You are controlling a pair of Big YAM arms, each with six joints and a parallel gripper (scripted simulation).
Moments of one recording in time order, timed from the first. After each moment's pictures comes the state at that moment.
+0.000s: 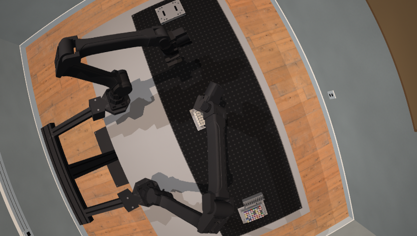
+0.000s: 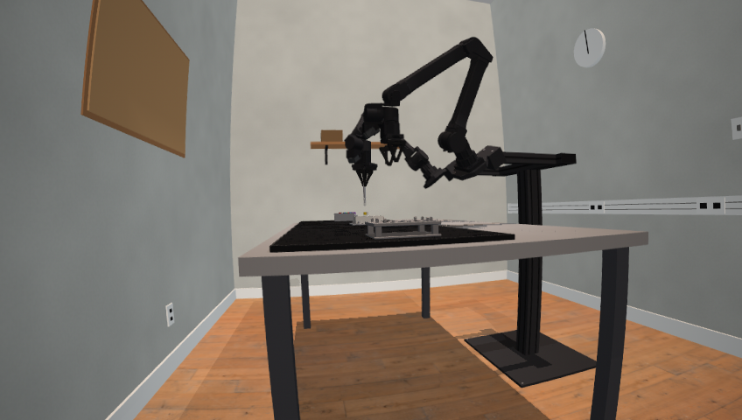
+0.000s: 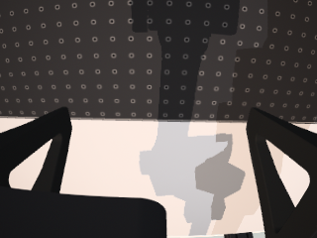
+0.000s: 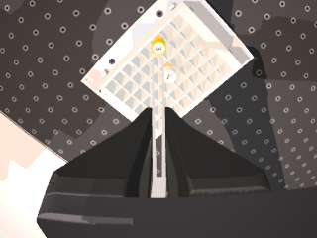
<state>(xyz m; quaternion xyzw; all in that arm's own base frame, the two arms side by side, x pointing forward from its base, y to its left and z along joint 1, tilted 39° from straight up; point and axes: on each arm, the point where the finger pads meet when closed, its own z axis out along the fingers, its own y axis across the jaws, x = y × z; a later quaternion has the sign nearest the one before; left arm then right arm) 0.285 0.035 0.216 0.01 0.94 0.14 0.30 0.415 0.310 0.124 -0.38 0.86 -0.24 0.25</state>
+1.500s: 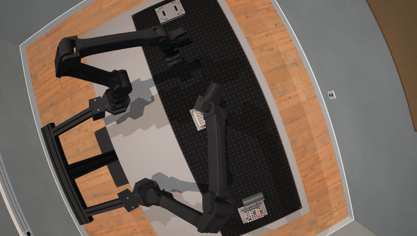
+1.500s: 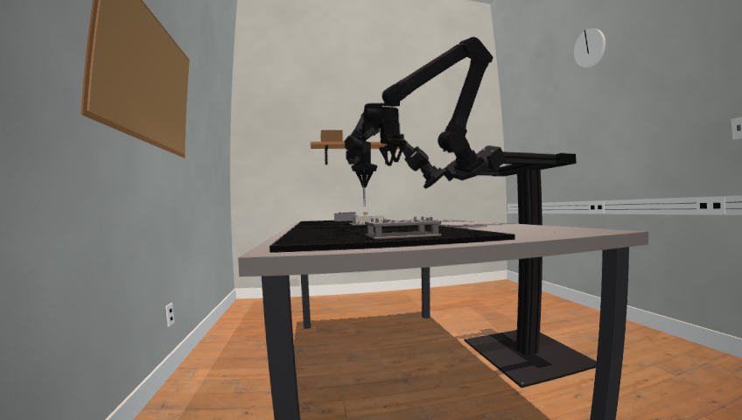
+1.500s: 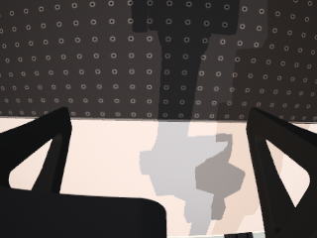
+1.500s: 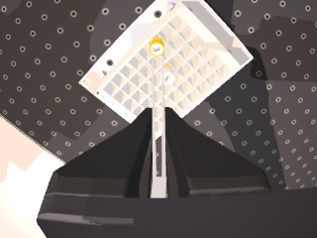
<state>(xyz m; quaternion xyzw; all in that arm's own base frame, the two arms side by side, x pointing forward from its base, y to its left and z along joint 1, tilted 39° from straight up) 0.285 0.035 0.216 0.01 0.94 0.14 0.30 0.418 0.308 0.122 -0.38 0.86 -0.24 0.25</state>
